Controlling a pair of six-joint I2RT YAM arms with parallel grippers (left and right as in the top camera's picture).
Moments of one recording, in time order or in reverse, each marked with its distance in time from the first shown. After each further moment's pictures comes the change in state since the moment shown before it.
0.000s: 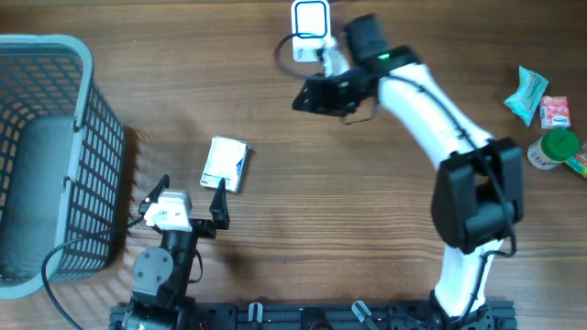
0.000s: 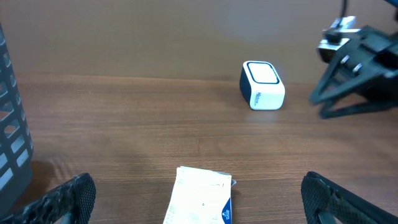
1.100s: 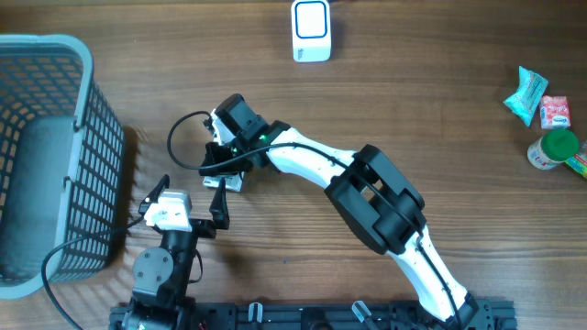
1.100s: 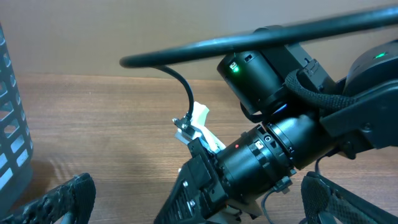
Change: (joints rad) left arm 0.000 0.000 0.000 0.000 0.000 0.000; right arm 0.428 0.307 0.003 0.510 -0.048 0.332
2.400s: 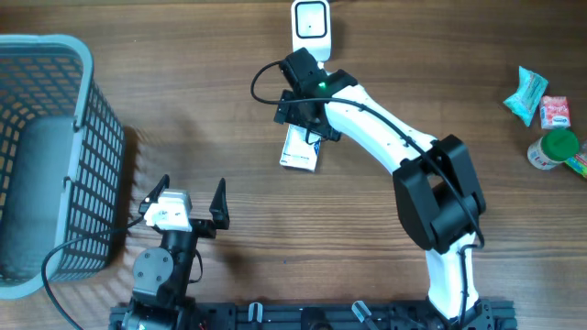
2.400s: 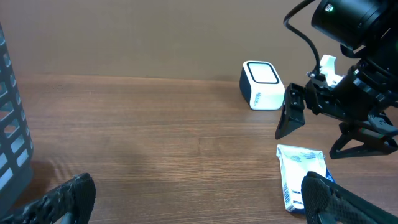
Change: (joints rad) left arm 0.000 0.000 0.000 0.000 0.000 0.000; right arm -0.248 -0.211 0.010 -0.541 0.682 0.179
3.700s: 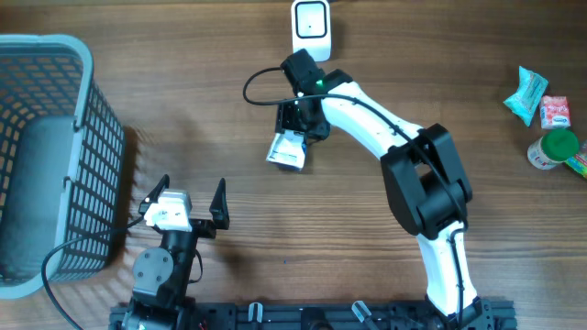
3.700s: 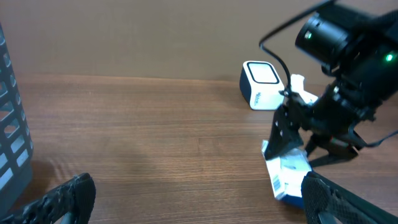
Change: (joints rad) left arm 0.000 0.000 0.000 0.000 0.000 0.000; right arm -0.029 0.101 0.055 0.026 -0.266 -0.239
